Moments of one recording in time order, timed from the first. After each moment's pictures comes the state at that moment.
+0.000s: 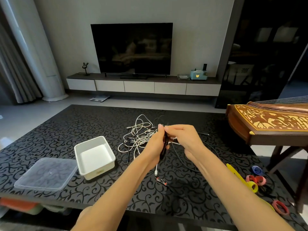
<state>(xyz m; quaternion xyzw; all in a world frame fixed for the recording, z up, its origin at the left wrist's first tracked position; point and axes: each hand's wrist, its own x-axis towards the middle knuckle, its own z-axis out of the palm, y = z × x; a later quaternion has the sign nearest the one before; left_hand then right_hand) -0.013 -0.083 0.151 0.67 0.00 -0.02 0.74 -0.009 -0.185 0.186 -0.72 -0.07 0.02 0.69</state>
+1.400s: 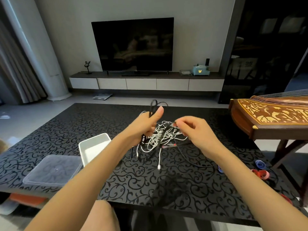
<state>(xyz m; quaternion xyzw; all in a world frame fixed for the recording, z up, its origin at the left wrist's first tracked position) -0.011 -0.032 0.201 0.74 -0.05 -0.04 0.67 -0.019 -0.221 0.192 -0.77 -0.24 -0.07 0.59</state>
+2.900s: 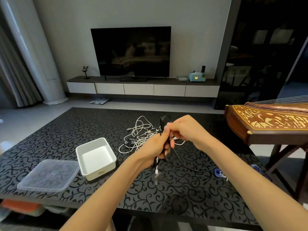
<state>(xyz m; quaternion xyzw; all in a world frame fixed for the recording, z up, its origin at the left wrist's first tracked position) -0.034 -0.069 0.168 0.73 -0.10 -0.09 0.67 -0.011 -0.202 0.225 -0.83 -0.17 0.06 0.52</state>
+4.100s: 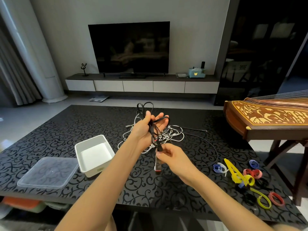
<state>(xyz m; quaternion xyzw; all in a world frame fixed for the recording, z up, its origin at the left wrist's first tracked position) -0.006 -0.065 0.193 0.29 0.07 -0.04 0.95 -0.052 -0.189 0.133 -0.75 -0.17 0.10 0.63</state>
